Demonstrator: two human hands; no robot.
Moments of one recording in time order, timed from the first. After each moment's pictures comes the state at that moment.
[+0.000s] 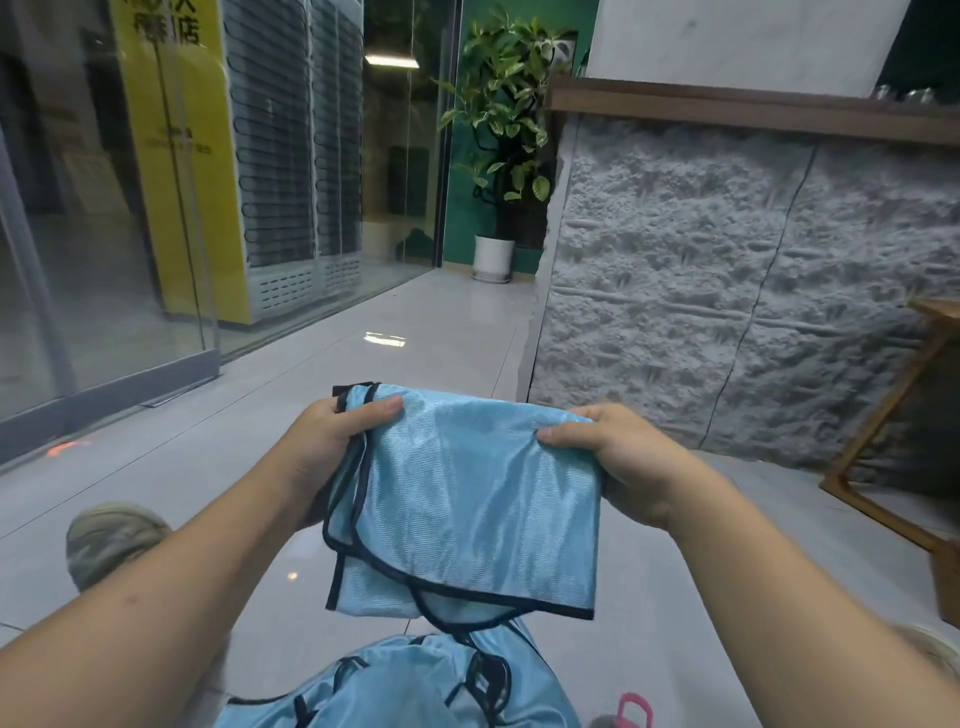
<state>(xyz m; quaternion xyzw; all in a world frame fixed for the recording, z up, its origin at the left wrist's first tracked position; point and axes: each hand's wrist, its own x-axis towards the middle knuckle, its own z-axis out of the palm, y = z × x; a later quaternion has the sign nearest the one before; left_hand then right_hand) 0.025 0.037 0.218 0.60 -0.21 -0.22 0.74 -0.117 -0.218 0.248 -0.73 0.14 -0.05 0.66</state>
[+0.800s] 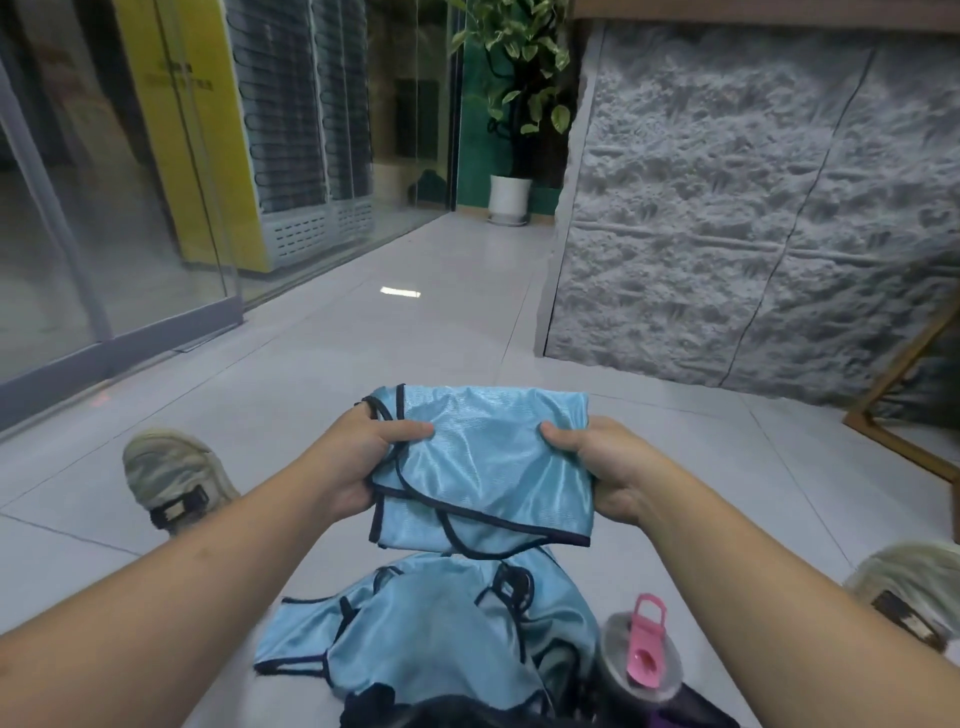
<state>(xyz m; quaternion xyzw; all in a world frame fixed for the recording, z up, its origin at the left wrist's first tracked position) 0.013 0.039 0.147 0.59 -0.06 -0.30 0.75 -0.115 -0.187 0.164 -0.60 0.28 -0.04 0.75</state>
